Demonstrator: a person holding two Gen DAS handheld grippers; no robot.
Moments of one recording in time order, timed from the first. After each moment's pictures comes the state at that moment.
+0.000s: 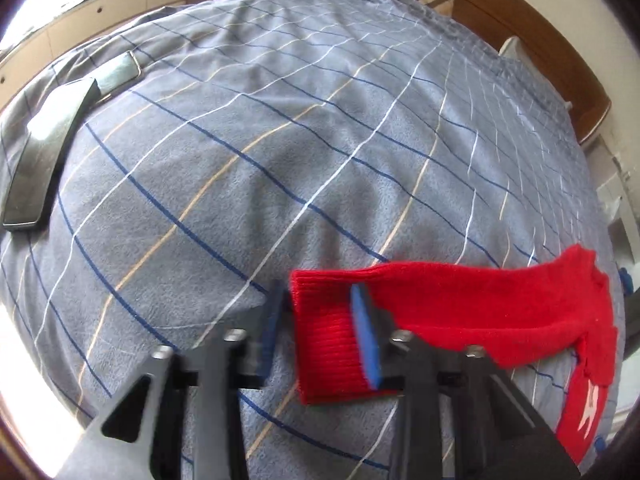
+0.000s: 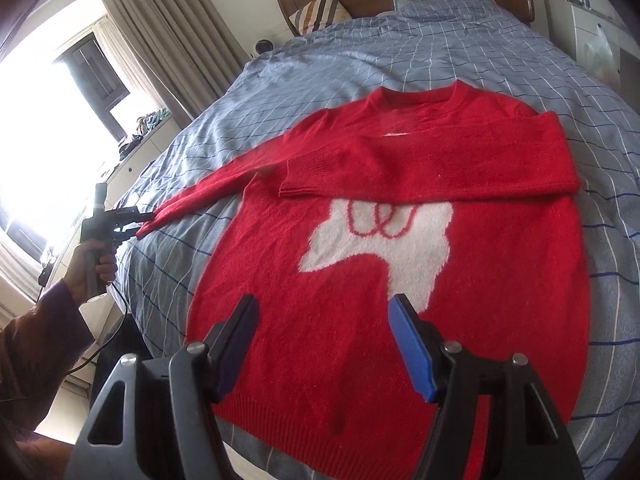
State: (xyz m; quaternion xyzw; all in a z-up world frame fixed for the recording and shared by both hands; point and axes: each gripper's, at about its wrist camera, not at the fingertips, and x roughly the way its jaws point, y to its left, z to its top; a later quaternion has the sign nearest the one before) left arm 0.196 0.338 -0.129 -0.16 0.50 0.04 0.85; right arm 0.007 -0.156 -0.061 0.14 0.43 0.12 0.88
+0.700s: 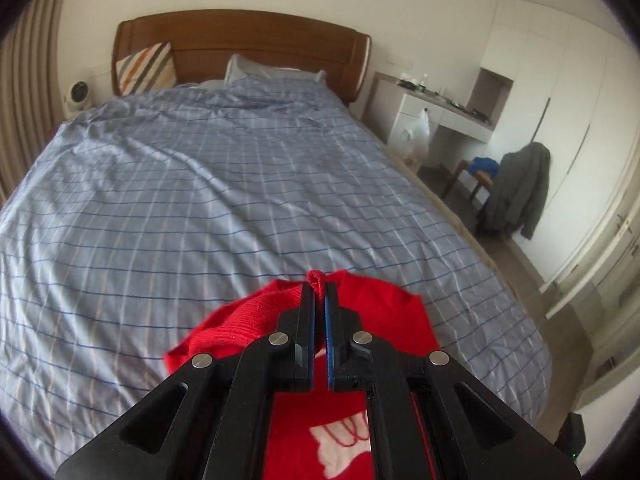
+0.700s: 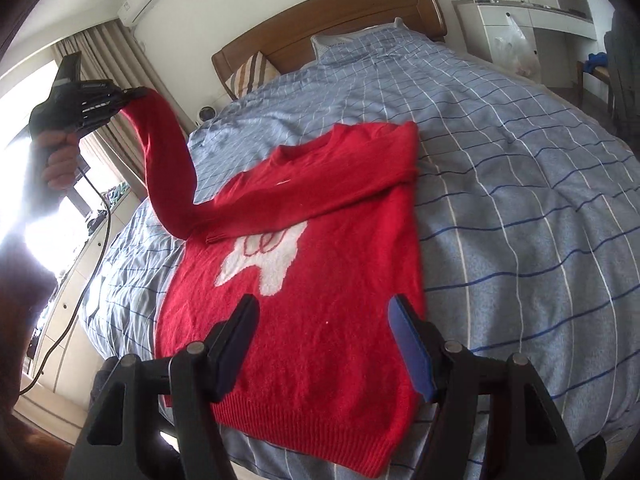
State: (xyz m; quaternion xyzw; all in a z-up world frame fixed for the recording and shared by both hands) left arm 0.187 -0.055 0.102 0.00 0.37 -0.31 0.88; right arm -0.083 -0.259 -0.047 0.21 0.36 0.01 0.91
